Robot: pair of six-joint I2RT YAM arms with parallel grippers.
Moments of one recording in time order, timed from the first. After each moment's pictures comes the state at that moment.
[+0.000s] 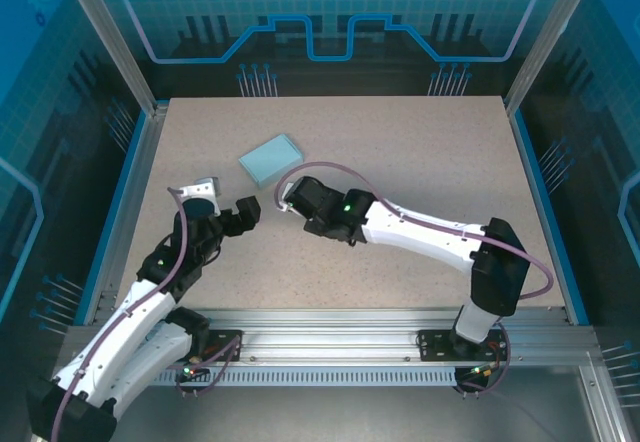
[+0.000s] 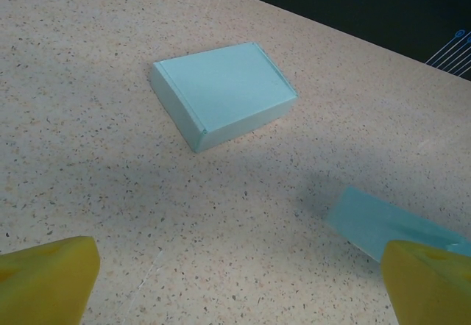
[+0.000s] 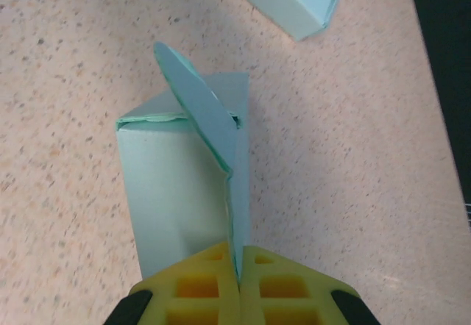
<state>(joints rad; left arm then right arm) -0.34 0.71 0.56 -0.34 -0.17 -0.52 1.01 1.68 1.43 -0.79 0.47 -0.29</state>
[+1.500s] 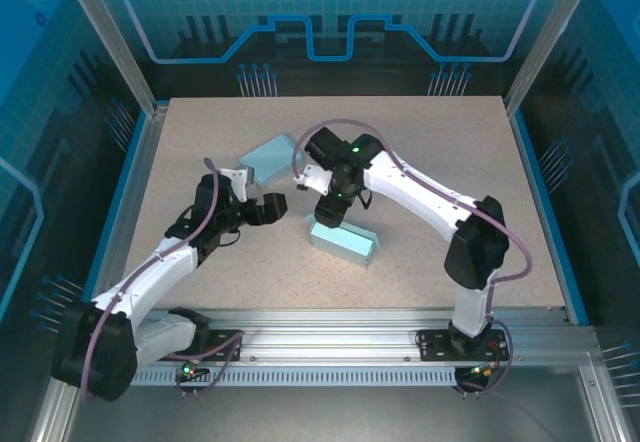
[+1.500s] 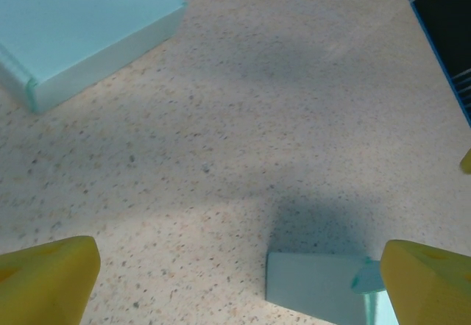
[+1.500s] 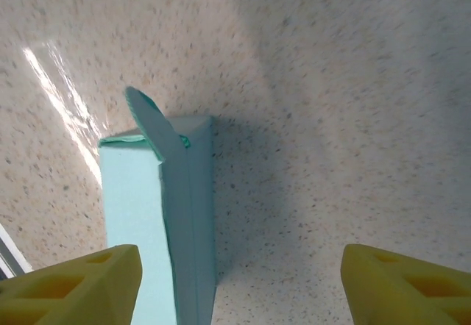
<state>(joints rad) -0.26 1.11 0.62 -0.10 0.31 -0.44 0.78 1.84 1.76 -1.19 0.00 -0.33</state>
